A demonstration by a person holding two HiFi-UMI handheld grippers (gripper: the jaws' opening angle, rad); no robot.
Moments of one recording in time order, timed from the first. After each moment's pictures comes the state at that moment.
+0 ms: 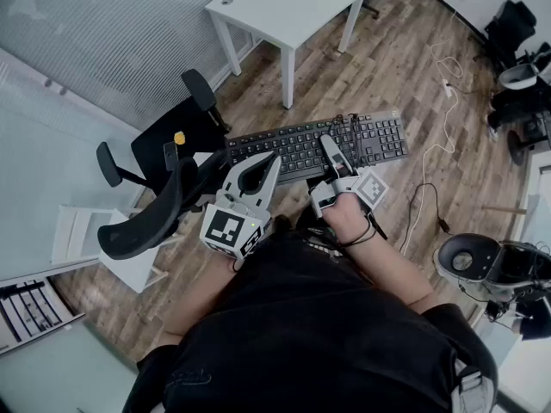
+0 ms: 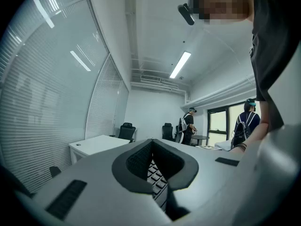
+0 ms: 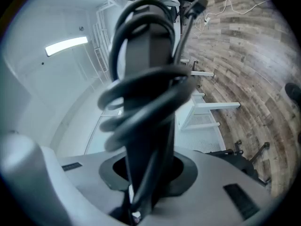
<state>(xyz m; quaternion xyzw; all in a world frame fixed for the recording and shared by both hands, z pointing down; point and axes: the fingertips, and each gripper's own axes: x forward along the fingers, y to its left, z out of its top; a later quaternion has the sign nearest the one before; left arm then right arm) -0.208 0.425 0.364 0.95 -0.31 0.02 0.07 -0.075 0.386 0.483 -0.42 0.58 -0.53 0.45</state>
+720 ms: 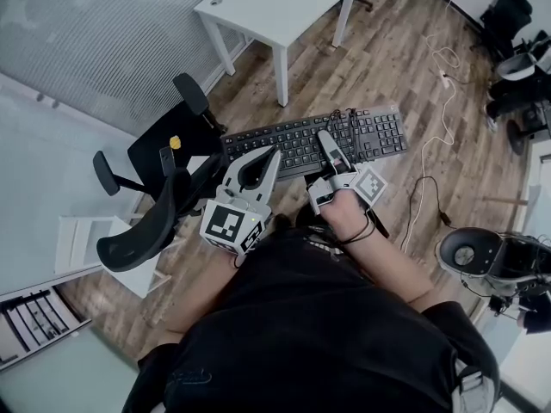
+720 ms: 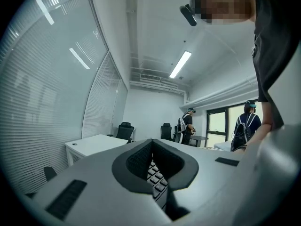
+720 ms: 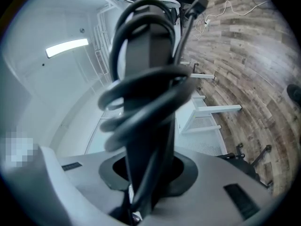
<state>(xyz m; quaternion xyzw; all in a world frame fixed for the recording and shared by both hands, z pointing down) -0.179 0.404 0.367 0.95 -0.30 0.02 0.07 -0.054 0.371 0.481 -0.42 0.57 -0.53 0.46</state>
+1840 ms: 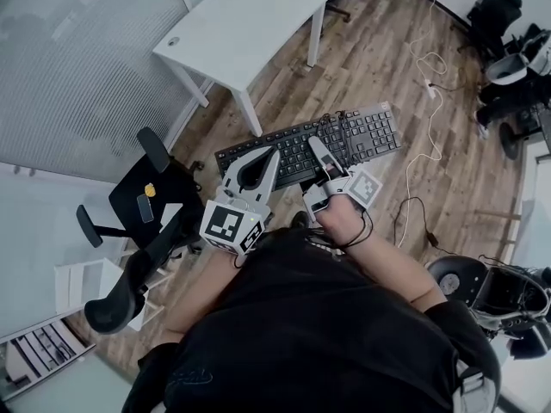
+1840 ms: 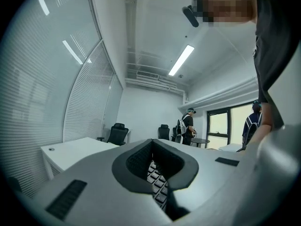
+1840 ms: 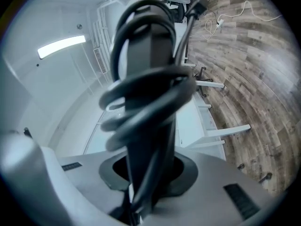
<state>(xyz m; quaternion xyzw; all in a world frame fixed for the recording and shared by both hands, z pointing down) 0.012 0.261 0.372 0.96 -0.27 0.01 0.07 0.116 0.240 0.483 -0.43 0.59 -0.52 0.44</state>
